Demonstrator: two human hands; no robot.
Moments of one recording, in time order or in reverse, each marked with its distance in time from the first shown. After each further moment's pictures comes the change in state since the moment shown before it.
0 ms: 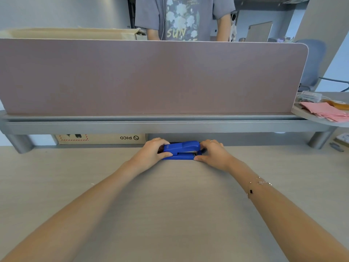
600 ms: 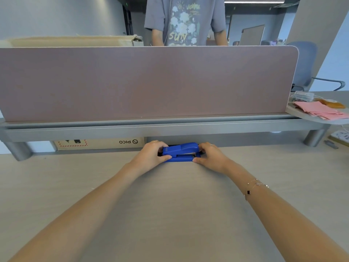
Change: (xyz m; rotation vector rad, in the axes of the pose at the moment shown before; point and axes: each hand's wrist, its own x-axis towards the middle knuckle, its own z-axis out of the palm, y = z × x) left_hand 0.001 0.003 -0.001 0.051 0.022 -0.020; right_hand -0.006 -0.005 0.005 0.100 -0.025 0.084
